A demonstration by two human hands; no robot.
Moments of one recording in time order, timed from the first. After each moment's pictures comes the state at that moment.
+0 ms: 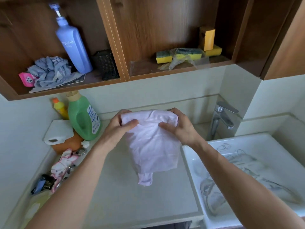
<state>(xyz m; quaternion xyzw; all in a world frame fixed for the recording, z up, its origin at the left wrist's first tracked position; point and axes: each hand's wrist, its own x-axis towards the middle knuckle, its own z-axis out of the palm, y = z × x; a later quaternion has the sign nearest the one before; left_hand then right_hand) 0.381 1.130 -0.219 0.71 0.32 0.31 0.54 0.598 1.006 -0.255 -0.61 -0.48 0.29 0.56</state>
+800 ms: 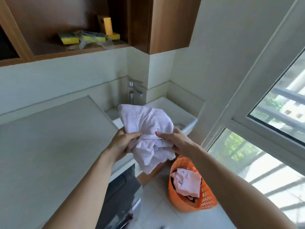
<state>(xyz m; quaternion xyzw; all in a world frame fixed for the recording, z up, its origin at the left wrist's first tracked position) 0.409 0.917 -0.293 0.59 0.22 0.02 0.78 0.506 0.716 -0.290 -0.68 -0.10 0.36 0.63</state>
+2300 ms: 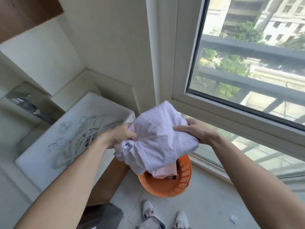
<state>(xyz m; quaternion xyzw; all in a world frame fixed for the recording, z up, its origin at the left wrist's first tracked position) 0.732 0.631 -0.341 0.79 0.09 -0.34 0.51 0.763 0.325 -0.383 -0.70 0.02 0.34 0.63</state>
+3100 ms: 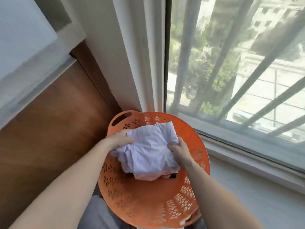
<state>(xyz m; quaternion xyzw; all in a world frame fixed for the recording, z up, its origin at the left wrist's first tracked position) 0.824 0.606 -0.973 0.87 0.09 -0.35 0.34 0.763 0.350 -1.042 -0.70 0.25 0.16 0.65</state>
